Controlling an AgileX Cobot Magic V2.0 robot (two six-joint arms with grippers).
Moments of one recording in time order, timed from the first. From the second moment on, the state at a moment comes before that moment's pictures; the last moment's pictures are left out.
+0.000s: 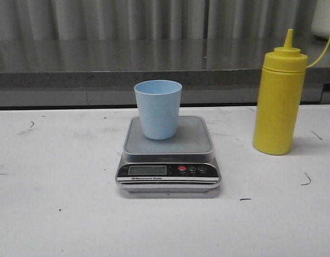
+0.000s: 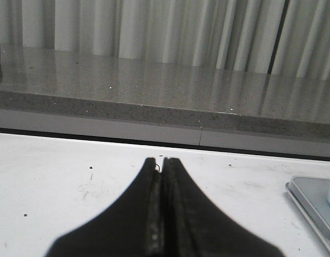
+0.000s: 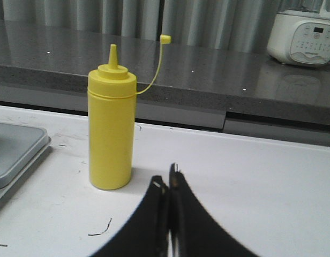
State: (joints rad) left arm -0.02 0.00 0.01 -0.07 0.05 -0.03; right arm 0.03 -0.01 0.03 0.04 0.06 -0.10
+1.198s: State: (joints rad) left arm -0.02 0.00 0.01 -0.07 0.05 -0.03; right arm 0.04 -0.01 0.03 0.13 0.06 -0.10
